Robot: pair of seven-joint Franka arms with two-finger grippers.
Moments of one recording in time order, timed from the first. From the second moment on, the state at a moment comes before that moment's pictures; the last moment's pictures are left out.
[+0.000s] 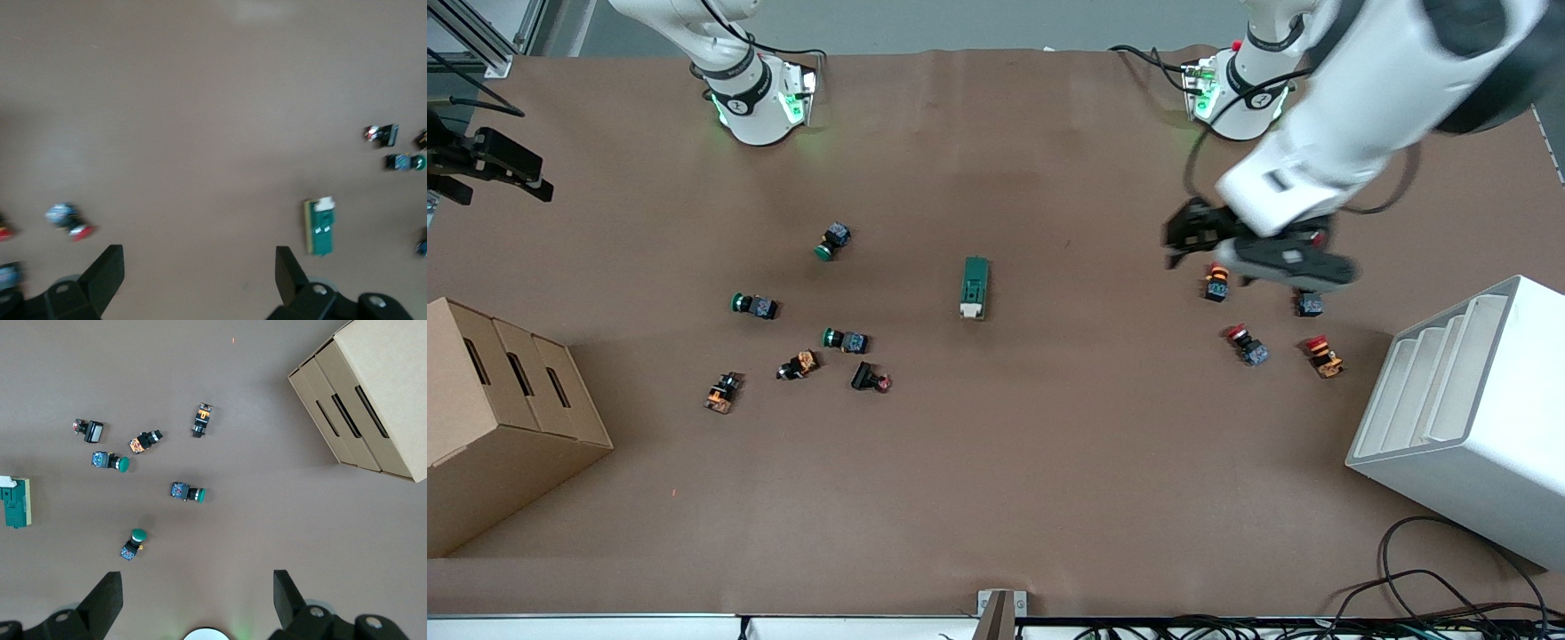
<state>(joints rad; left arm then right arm) -0.14 0.13 -0.36 -1.64 -0.08 1.95 -0.32 -0.03 -0.08 -0.02 -1.56 0.02 1.43 -0.07</state>
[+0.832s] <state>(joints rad) -0.64 0.44 -0.37 -1.73 0.58 2.29 -1.44 -0.03 0.07 -0.02 -1.56 0.01 1.53 -0.07</state>
